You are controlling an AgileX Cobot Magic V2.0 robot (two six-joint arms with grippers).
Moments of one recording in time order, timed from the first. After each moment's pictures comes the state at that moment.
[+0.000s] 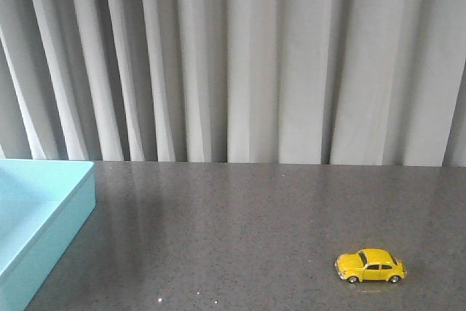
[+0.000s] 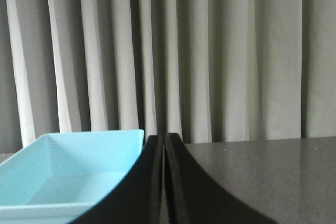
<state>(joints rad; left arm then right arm) -0.06 -0.01 -0.20 -0.03 0.07 -0.03 -0.11 0.06 -0.17 -0.04 0.10 0.07</state>
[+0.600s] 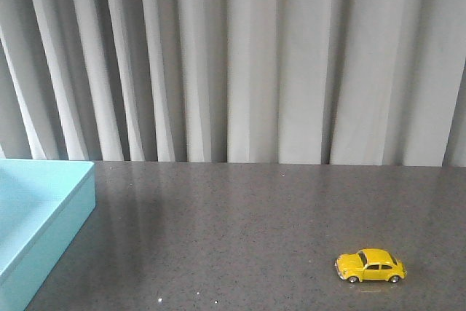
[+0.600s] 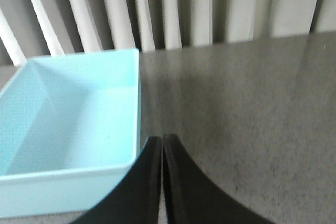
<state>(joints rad) -0.06 0.64 -0.72 -0.02 0.53 0.02 -0.11 0.69 -0.70 -0.09 0.51 0.07</state>
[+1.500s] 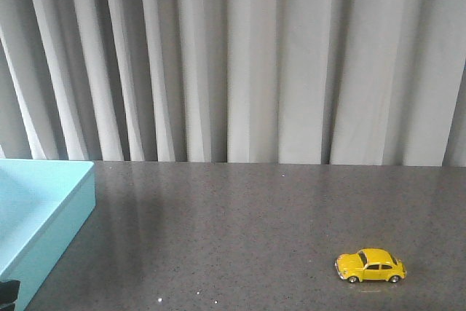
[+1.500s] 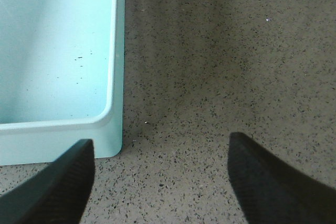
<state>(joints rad) -0.06 1.00 -0.72 -0.02 0.47 -0.01 -0.11 0.91 -0.70 -0.09 0.61 0.04</state>
